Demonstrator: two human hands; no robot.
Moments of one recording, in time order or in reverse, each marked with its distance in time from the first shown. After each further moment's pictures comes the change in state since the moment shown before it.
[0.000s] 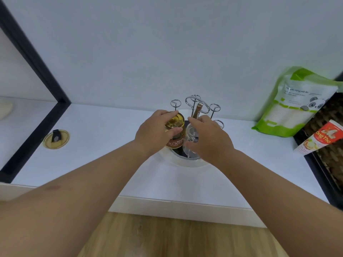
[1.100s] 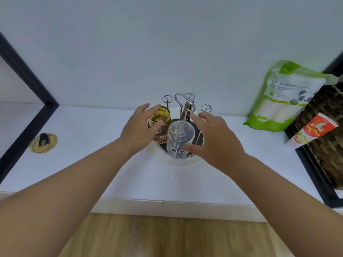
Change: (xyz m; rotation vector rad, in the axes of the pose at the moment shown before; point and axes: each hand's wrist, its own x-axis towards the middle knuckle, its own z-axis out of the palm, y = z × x) left_hand 0.003 0.002 -0.006 -0.022 -0.029 -0.098; right_hand -0.030 0.031 -0.026 0.039 0.062 -0.059
